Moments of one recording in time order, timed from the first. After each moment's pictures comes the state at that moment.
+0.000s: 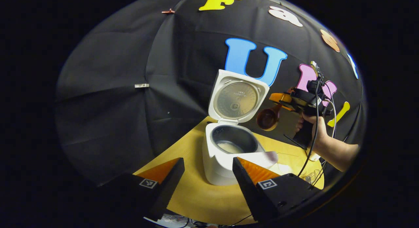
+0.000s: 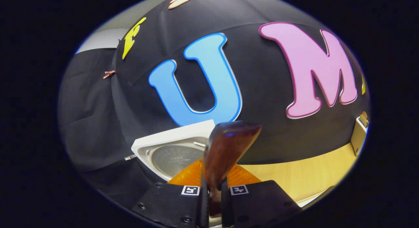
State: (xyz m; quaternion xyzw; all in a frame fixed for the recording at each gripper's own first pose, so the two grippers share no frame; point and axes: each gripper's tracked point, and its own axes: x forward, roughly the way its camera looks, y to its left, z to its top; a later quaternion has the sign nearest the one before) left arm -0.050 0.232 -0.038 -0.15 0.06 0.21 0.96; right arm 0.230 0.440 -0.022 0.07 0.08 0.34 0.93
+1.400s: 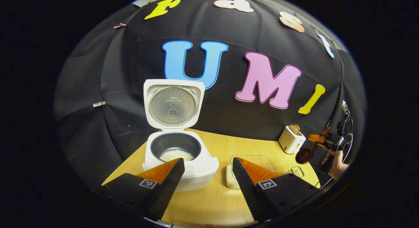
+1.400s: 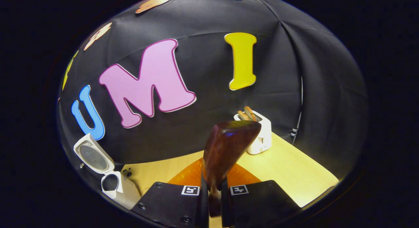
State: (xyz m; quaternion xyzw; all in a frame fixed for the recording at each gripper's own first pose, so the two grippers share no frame) left arm 0.038 0.077 0.002 -0.08 0.06 0.12 0.99; right arm 0.263 -0.060 -0.064 0.09 0.12 0.01 0.99
